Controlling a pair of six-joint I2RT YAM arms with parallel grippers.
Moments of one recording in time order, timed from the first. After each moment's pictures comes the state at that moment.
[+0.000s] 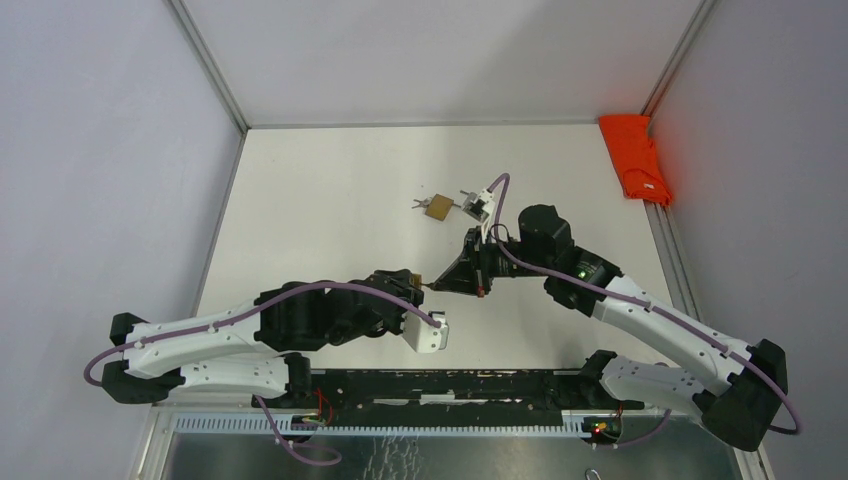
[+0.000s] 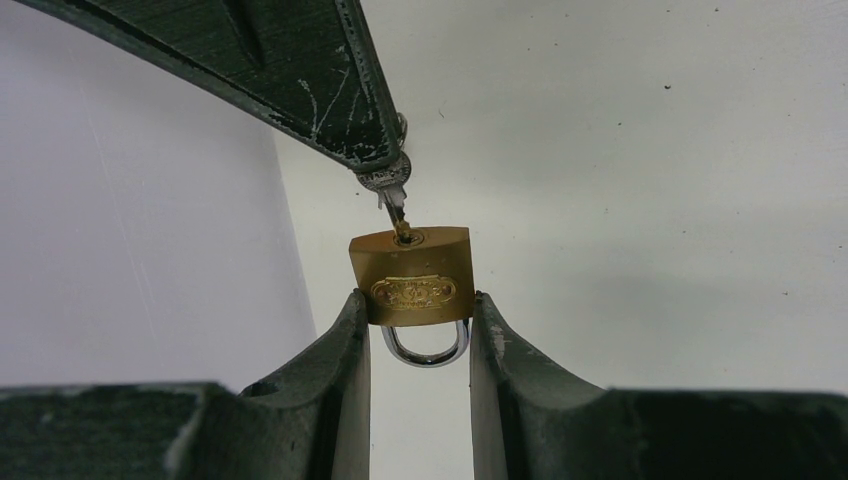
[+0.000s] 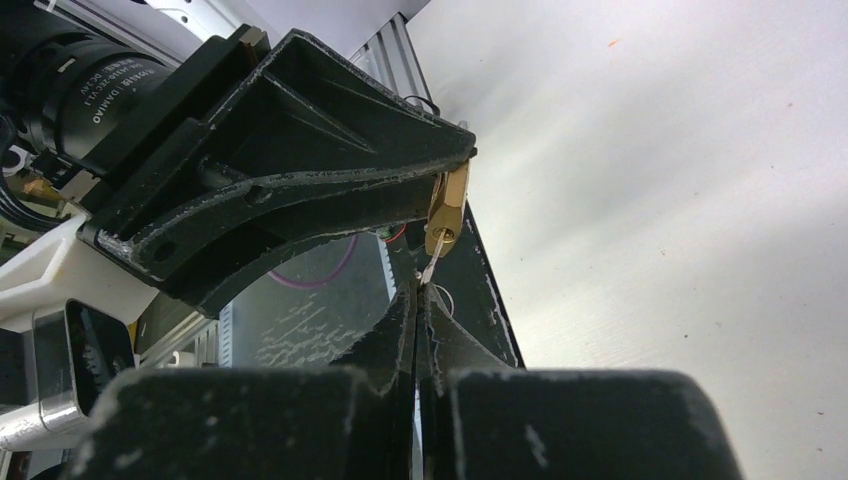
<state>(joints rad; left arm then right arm) -1.38 0.95 1.04 -0.78 -0.39 0.83 0.81 1.05 0.88 -0.11 -0.64 0.50</state>
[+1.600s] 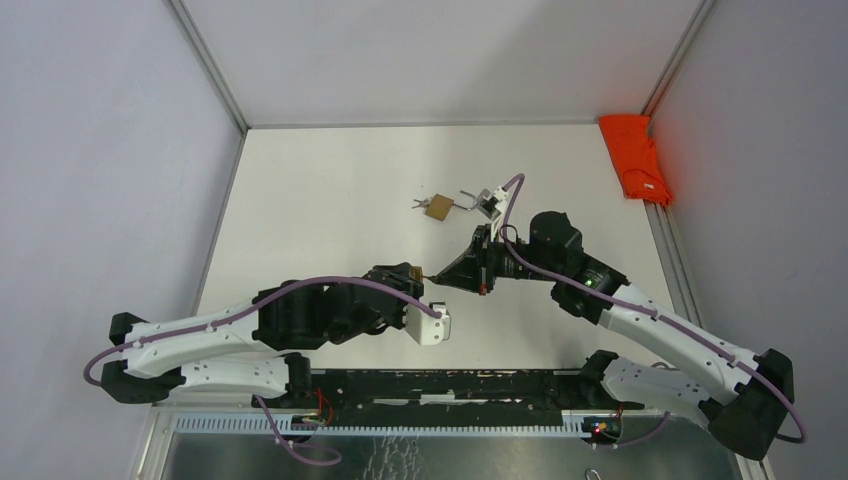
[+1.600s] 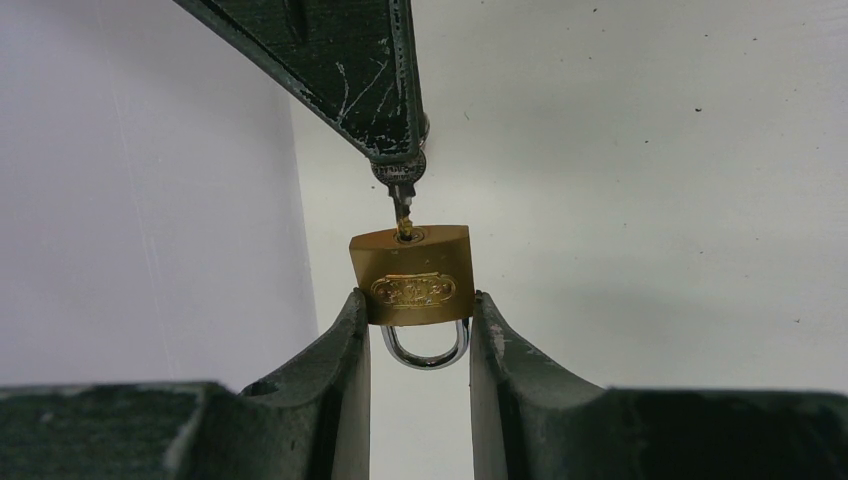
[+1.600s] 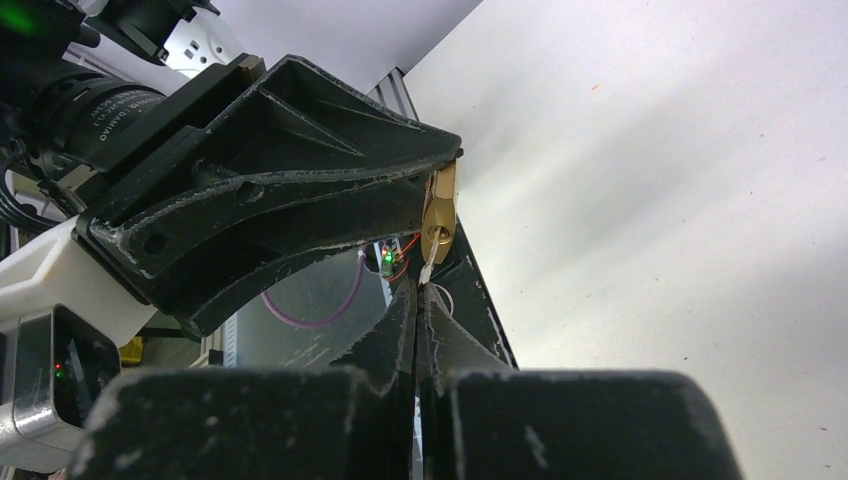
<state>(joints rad) -1.38 0.95 1.07 -0.75 -0.44 0.78 0.81 0.99 0.82 -0.01 -0.56 0.58</state>
